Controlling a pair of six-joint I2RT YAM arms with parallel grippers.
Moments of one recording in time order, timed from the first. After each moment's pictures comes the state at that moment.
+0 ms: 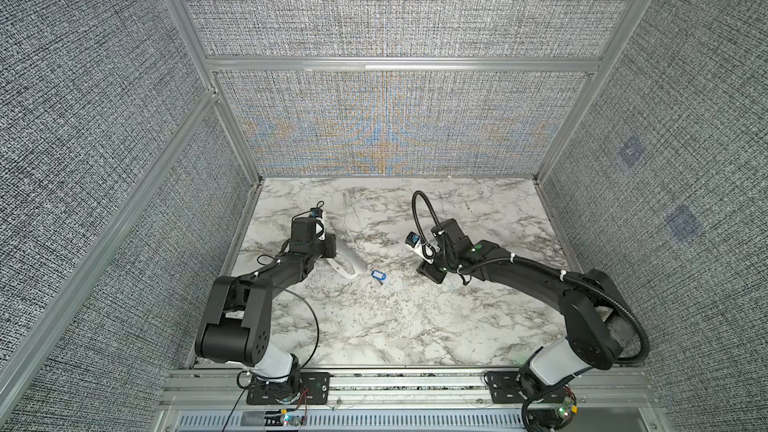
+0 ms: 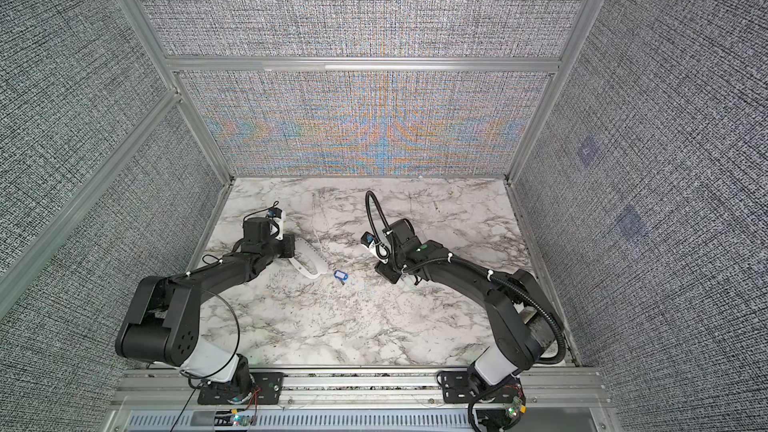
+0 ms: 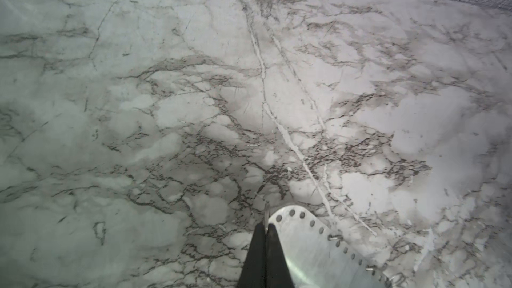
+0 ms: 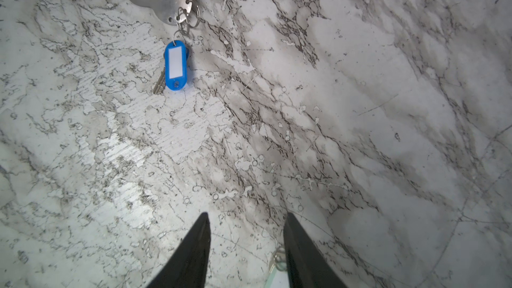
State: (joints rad) left arm -0.16 1.56 0.74 0.10 0.16 -0.15; right arm 0.65 1.58 1.02 -0.39 -0.13 -0.37
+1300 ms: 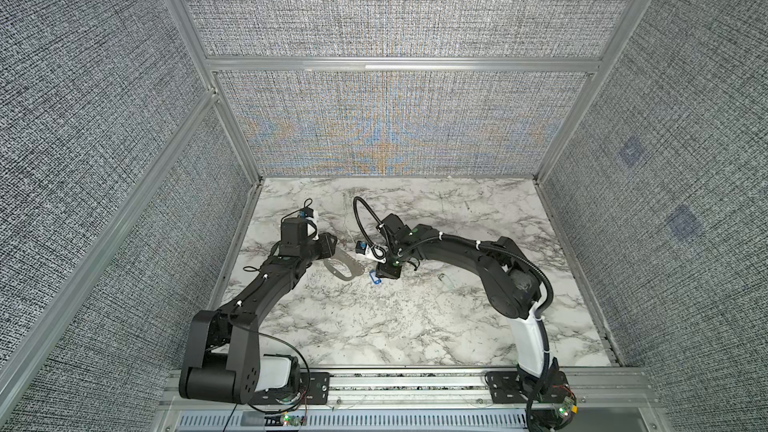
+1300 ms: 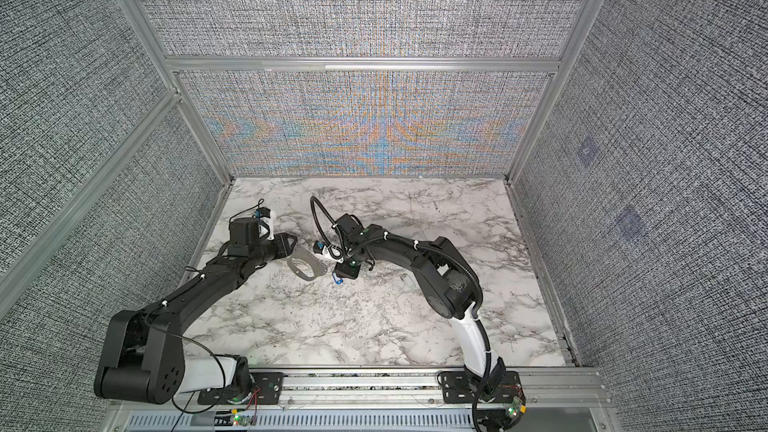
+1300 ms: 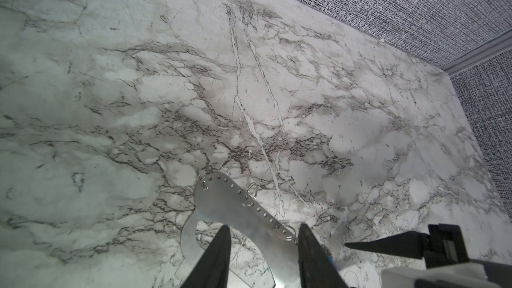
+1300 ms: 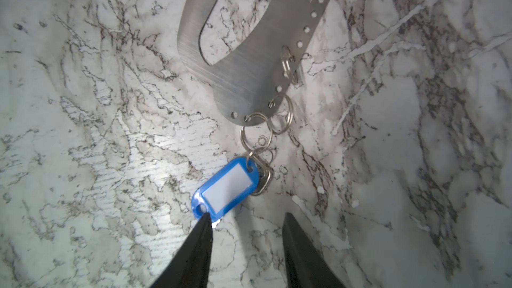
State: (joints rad) left arm -0.14 1.34 0.70 -0.05 0.29 -0.34; right arm 0.81 2.13 1.59 -0.60 -0.23 -0.52
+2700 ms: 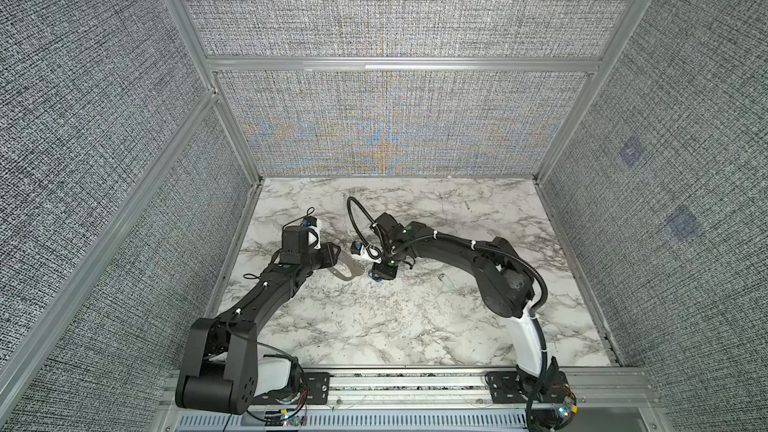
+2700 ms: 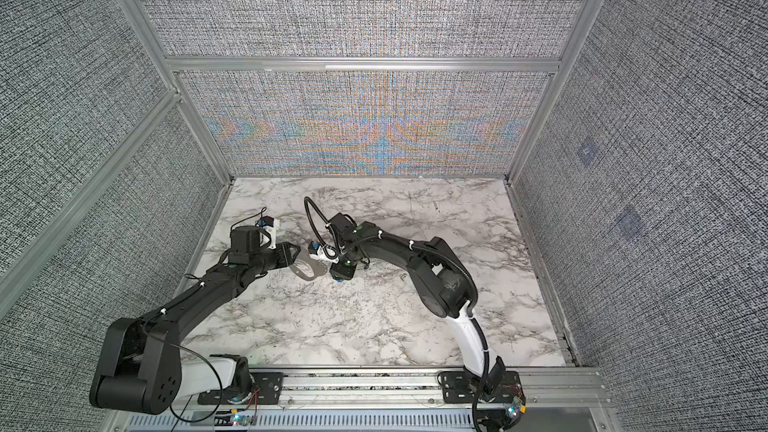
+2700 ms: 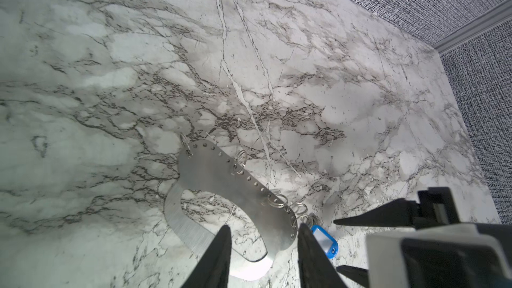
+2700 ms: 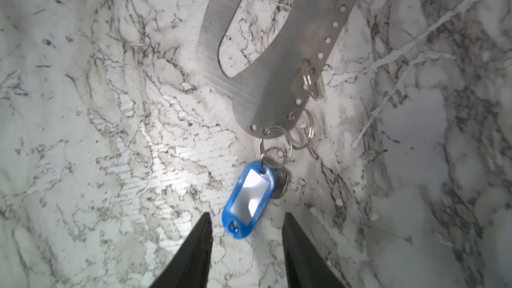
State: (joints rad) left arm -0.15 1.29 0.63 -0.06 0.34 -0.34; right arm 0.82 2.20 1.71 -0.71 -0.25 -0.48
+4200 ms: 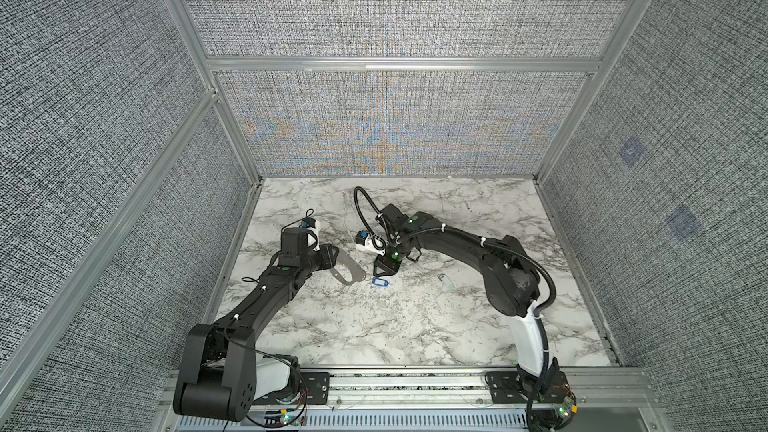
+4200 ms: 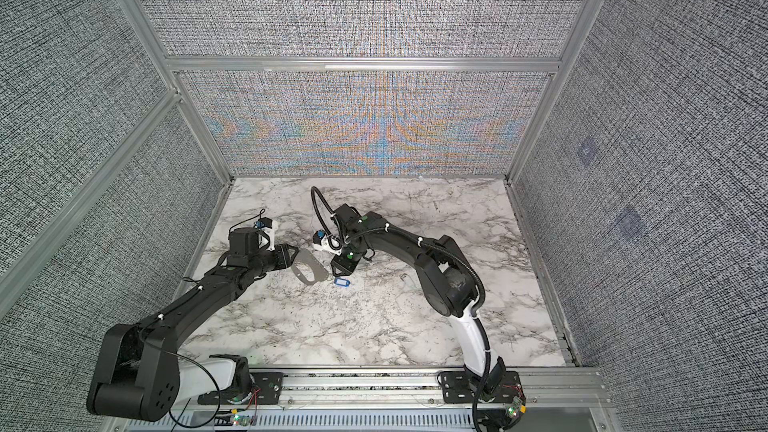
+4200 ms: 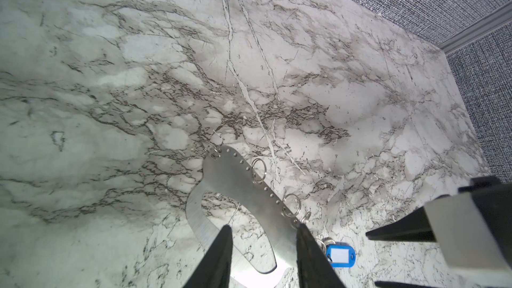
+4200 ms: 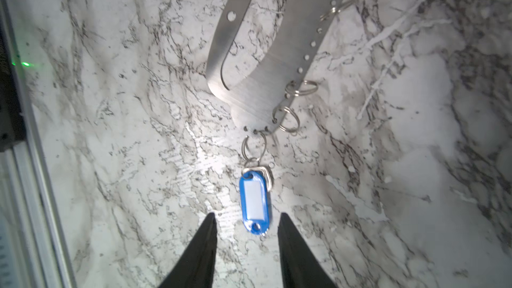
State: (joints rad) left arm -0.15 1.27 0.62 -0.07 0.32 -0.33; right arm 0.78 2.18 1.80 -0.85 -0.40 -0.33
